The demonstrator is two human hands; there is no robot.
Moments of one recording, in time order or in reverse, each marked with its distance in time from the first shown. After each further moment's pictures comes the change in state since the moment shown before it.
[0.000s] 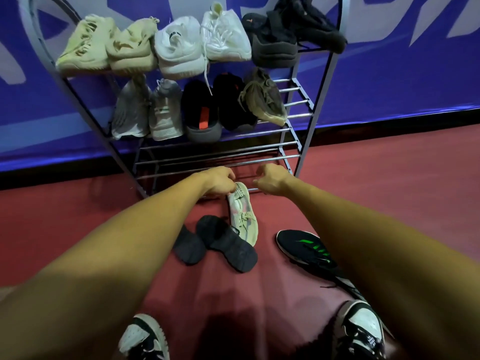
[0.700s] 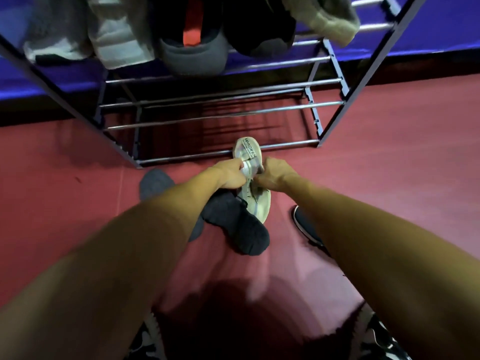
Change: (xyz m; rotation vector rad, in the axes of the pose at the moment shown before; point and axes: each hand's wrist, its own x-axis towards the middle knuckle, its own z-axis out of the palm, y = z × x) left_hand 0.127 -0.077 0.092 0.095 -0.141 -0.120; right_hand 0.109 0.057 0.131 -0.029 -0.220 0.107
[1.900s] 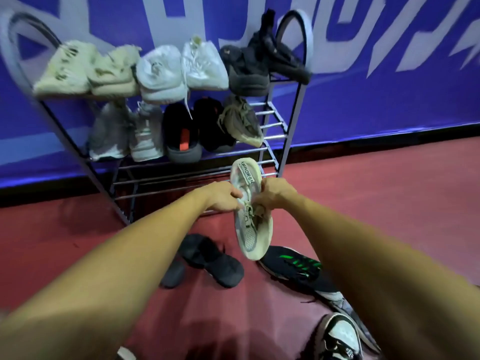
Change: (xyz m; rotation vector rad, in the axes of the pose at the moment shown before) left_hand -0.164 0.100 -0.075 0.195 0.115 0.286; right_hand -0.159 -0.009 -0.135 -0.116 0.237 0.032
